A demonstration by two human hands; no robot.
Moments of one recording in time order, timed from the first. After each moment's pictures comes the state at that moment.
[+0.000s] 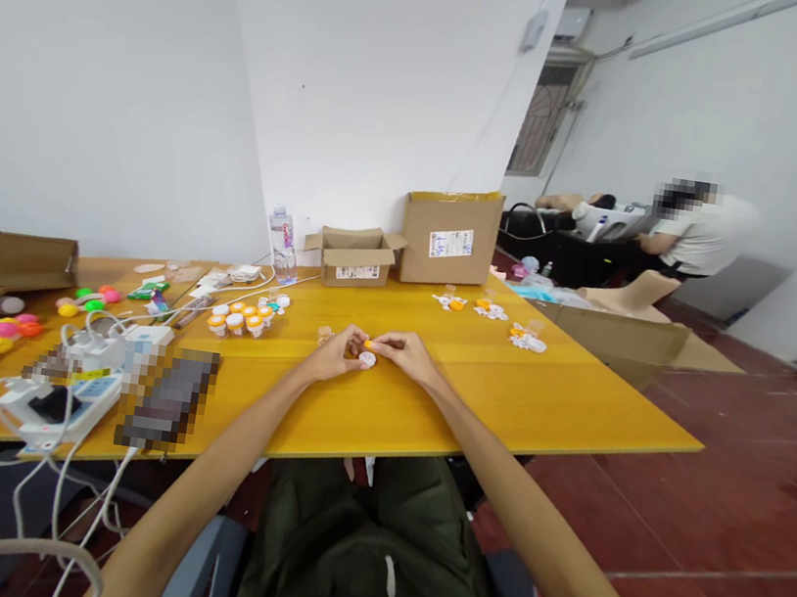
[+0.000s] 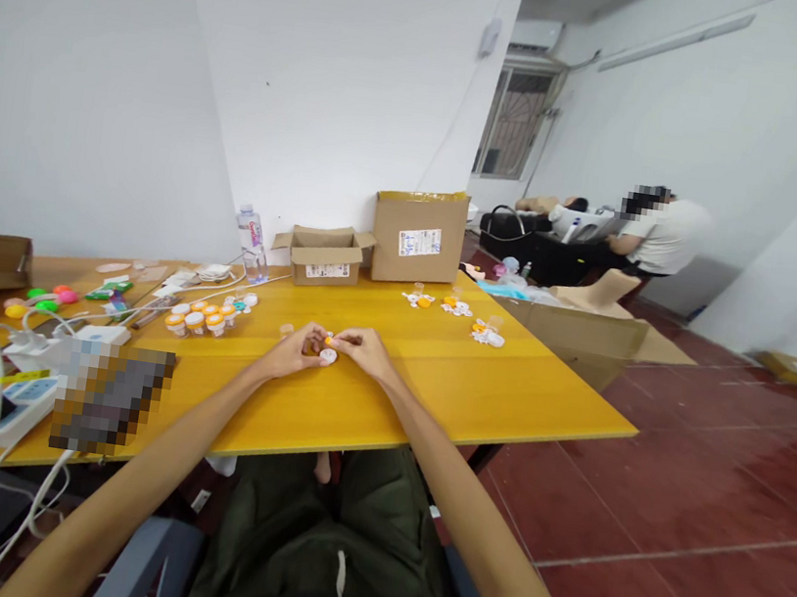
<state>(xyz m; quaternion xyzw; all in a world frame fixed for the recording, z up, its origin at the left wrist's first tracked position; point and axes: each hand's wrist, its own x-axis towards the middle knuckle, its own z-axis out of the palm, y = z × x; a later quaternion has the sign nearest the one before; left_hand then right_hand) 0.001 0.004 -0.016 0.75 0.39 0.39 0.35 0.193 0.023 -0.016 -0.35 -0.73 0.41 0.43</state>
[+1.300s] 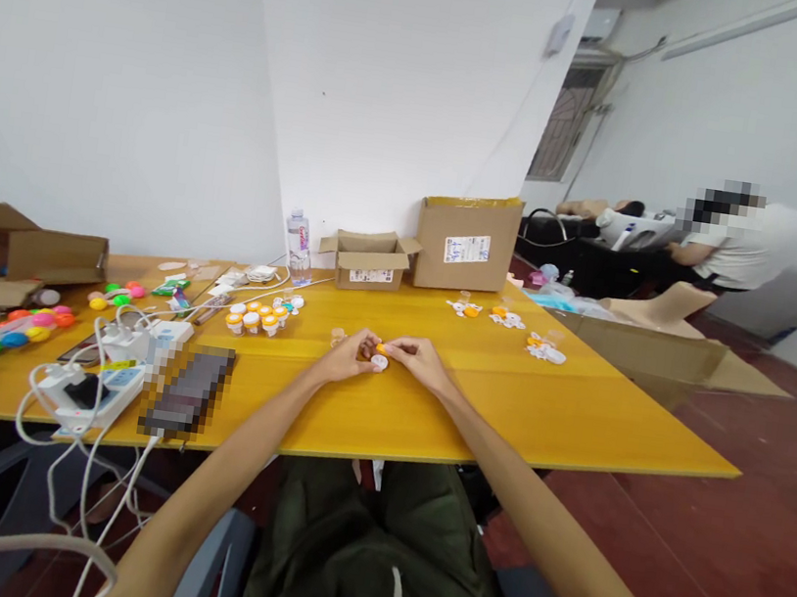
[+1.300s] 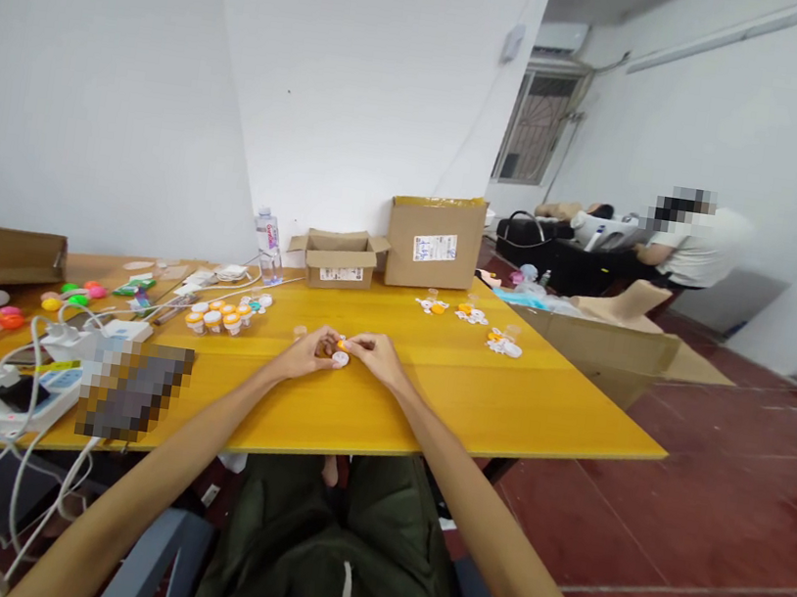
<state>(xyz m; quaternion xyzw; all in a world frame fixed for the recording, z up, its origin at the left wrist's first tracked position) 0.002 0.004 -0.018 0.75 0.41 0.39 0.35 0.192 0.023 -0.017 -0.35 -0.74 0.40 0.42</state>
